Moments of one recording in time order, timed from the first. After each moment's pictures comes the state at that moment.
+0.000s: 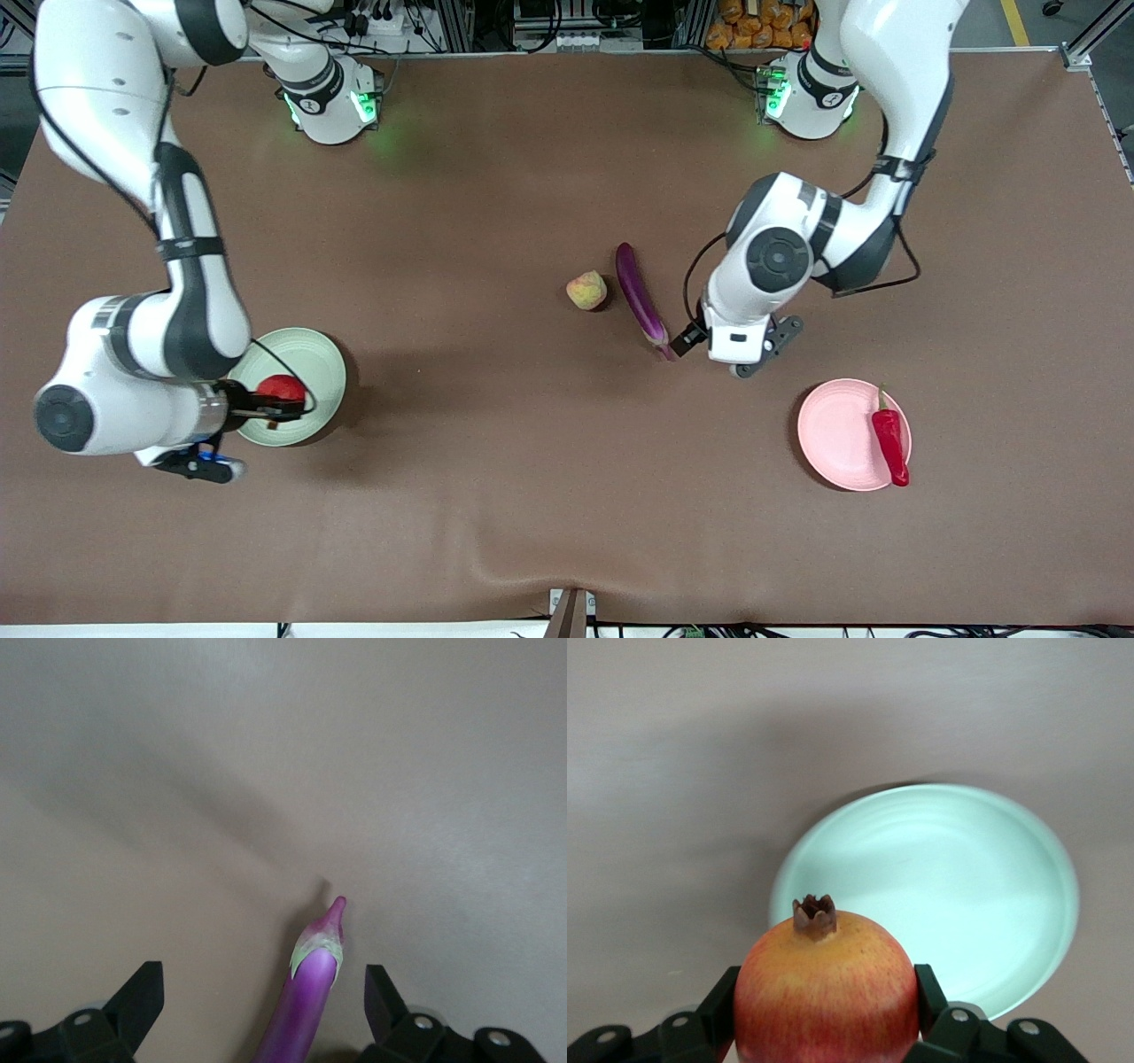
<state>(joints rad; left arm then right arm) -0.37 0.44 -0.17 -1.83 0.01 2.19 -1.26 0.01 0.73 -0.05 -1.32 0.15 1.80 0.08</state>
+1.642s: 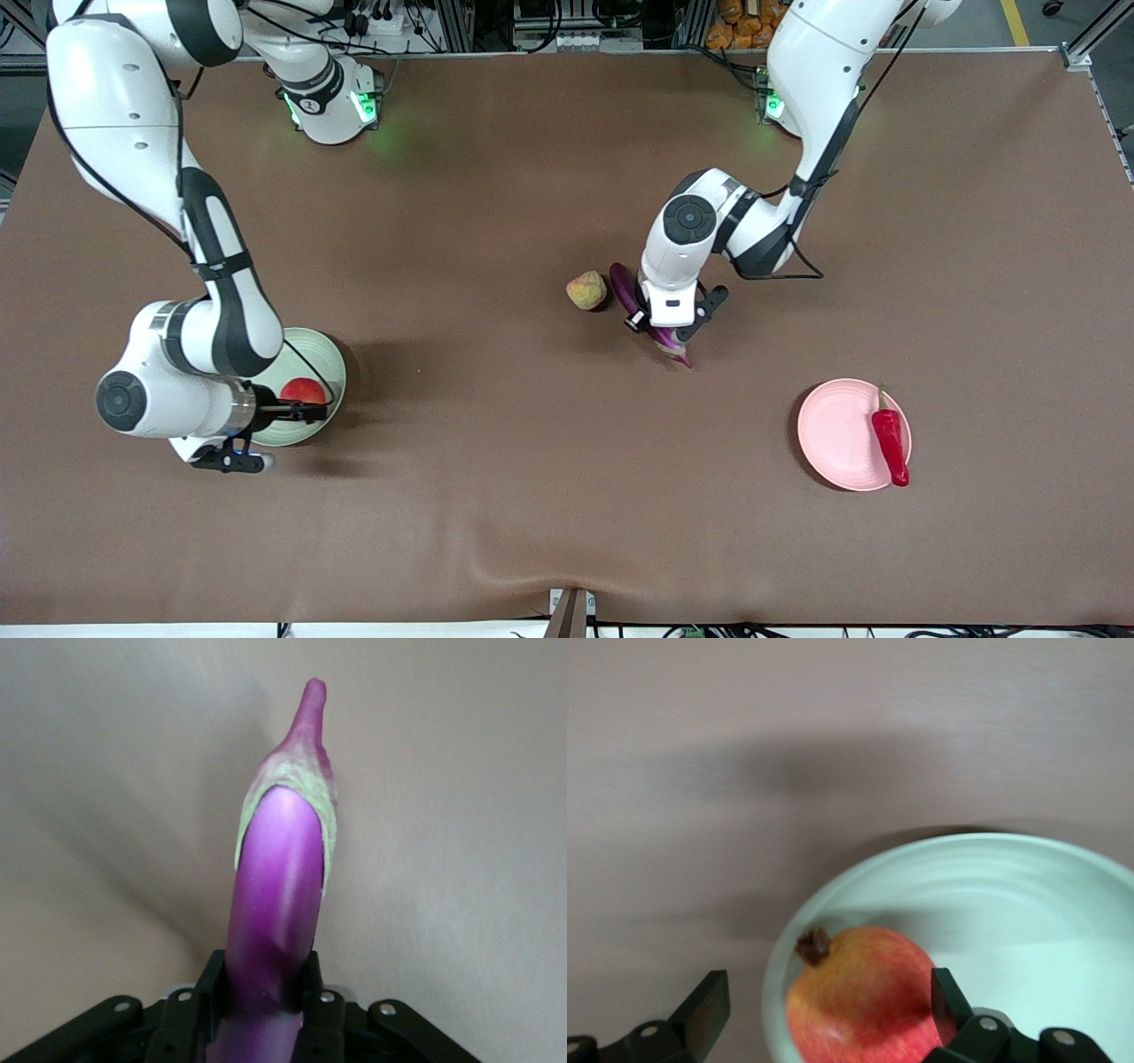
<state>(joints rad) -0.49 0.49 -0.15 -1.98 0.13 2.50 -1.53 0.07 0.73 0.00 -1.47 0.16 2.08 0.13</state>
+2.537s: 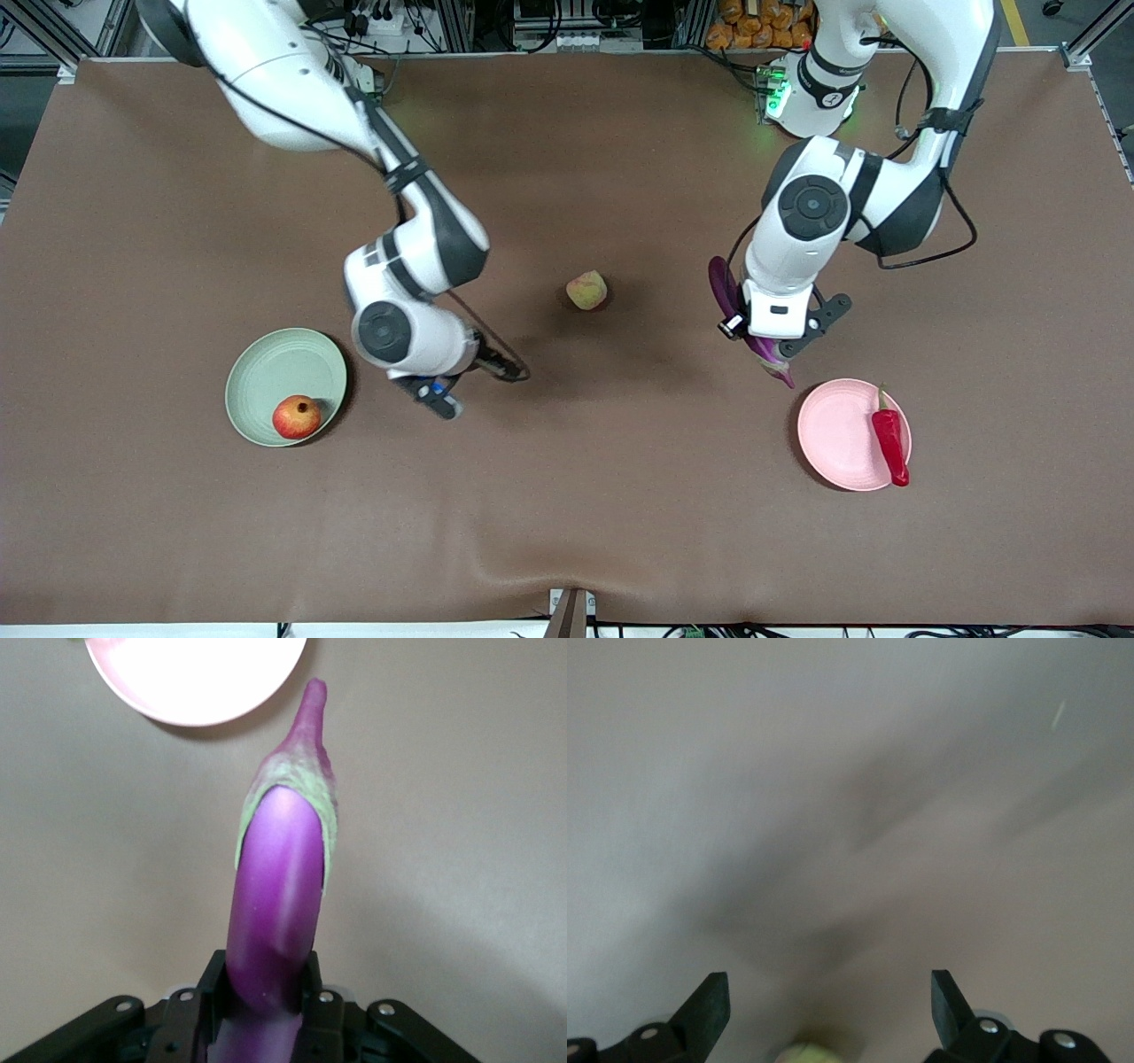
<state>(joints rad) -0.29 0.28 -0.15 -1.92 0.14 2.19 -1.17 0.49 0.72 0.08 -1.40 0.25 2.03 1.09</state>
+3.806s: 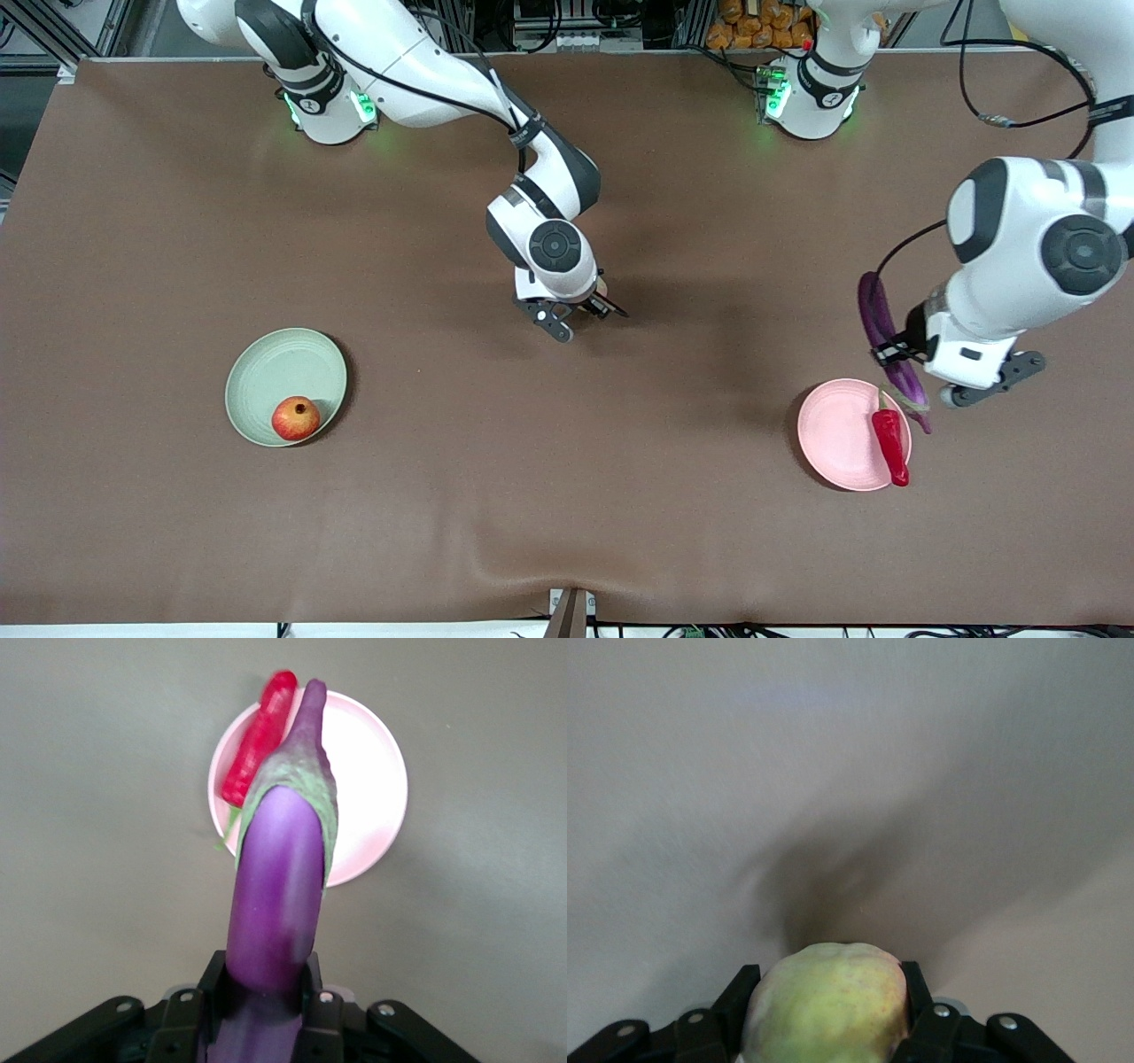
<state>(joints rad) 0.05 0.28 -0.15 -1.73 0.09 1.99 -0.53 0.76 0.82 0.05 -1.42 0.18 2.19 1.41</state>
